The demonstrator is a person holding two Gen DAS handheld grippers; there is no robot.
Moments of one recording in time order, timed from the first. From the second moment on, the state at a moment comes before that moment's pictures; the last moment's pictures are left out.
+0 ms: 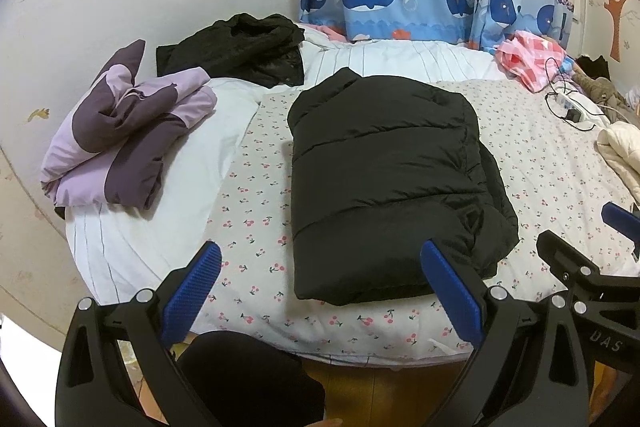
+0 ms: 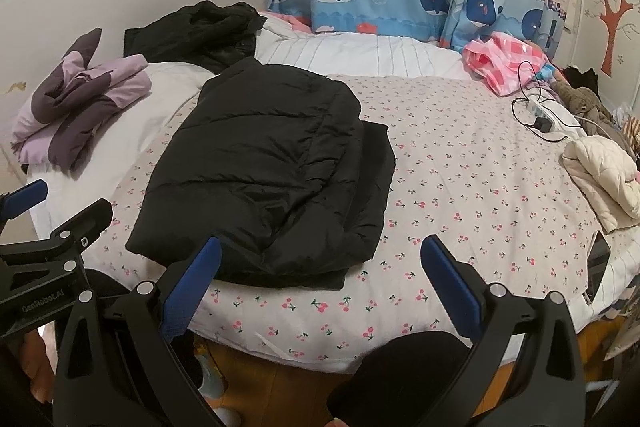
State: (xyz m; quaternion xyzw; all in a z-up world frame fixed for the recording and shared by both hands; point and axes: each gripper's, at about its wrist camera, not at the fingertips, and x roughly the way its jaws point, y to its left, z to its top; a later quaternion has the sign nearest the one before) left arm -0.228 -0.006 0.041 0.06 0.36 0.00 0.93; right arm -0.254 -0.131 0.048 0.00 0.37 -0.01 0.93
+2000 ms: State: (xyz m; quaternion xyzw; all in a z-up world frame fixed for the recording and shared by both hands) left arm -0.262 0.001 0.038 0.07 0.36 0.00 0.93; right arm -0.289 -0.116 0.058 -0.01 0.36 0.00 0.93
